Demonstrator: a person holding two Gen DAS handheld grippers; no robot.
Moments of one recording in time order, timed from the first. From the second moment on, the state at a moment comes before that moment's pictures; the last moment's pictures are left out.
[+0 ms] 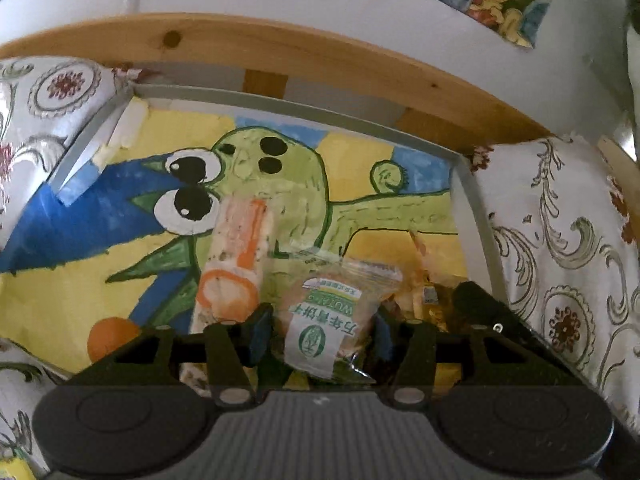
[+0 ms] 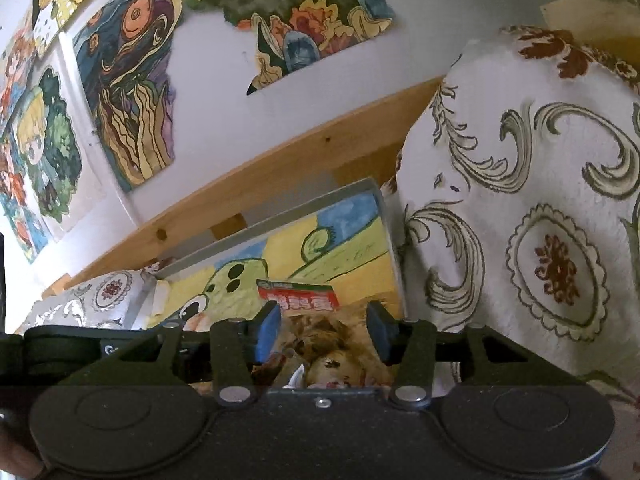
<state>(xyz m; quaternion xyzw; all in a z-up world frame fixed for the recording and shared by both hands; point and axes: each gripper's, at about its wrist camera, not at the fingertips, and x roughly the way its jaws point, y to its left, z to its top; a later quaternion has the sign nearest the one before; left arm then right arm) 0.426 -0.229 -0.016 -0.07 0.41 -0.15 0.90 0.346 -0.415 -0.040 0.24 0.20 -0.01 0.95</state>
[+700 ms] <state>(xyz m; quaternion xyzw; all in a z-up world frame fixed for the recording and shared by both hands) 0.379 -0.190 0.027 -0.15 0.30 -0.12 0.93 0.292 -0.428 0.017 0.20 0.12 -0.05 0.97</state>
